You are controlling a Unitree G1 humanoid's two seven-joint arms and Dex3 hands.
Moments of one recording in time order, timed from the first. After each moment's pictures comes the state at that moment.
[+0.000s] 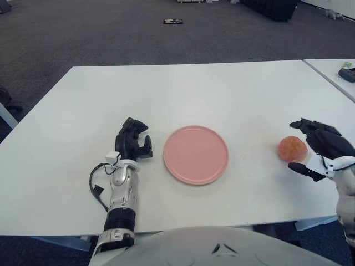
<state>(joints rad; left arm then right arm) -0.01 -0.09 0.19 0.42 -0.26 -0.23 -0.13 0.25 -0.58 -0.22 -0.39 -0.81 0.17 0.48</state>
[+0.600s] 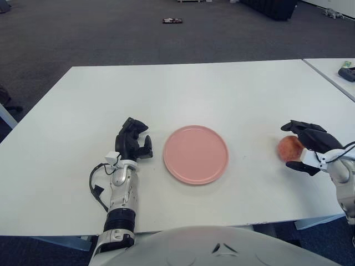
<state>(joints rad) 0.00 -0.09 0.19 0.43 -0.26 -0.23 -0.13 0.17 -0.68 -0.13 -0.11 -0.72 -0.01 0.36</state>
